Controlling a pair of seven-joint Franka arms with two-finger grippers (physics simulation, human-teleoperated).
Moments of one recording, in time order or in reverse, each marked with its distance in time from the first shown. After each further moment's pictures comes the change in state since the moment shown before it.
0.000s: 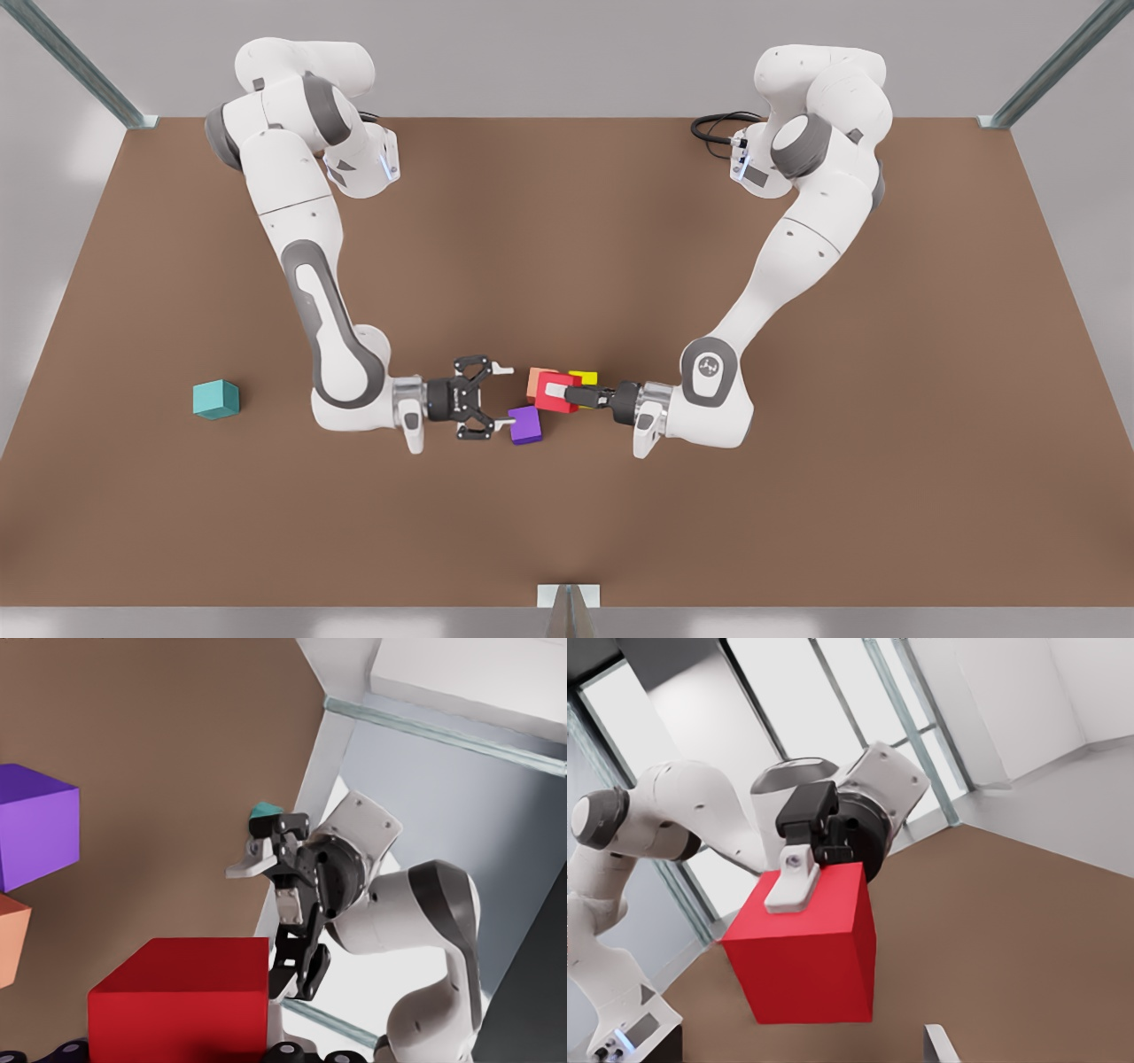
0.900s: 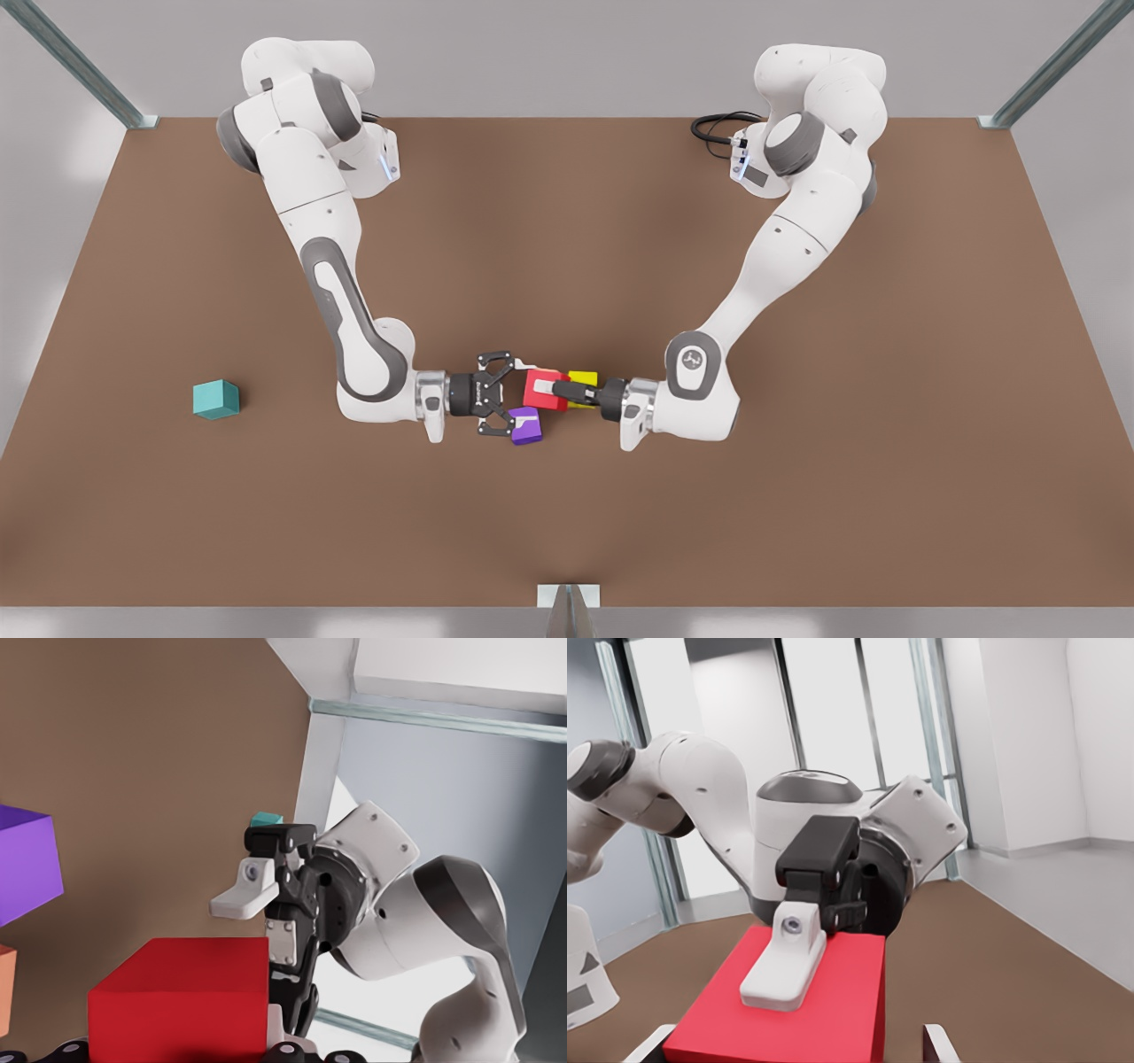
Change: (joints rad) left arm -0.036 0.006 -0.004 0.002 0.013 0.068 0.128; right arm 0.051 0.006 0.018 0.005 0.100 0.071 -0.307
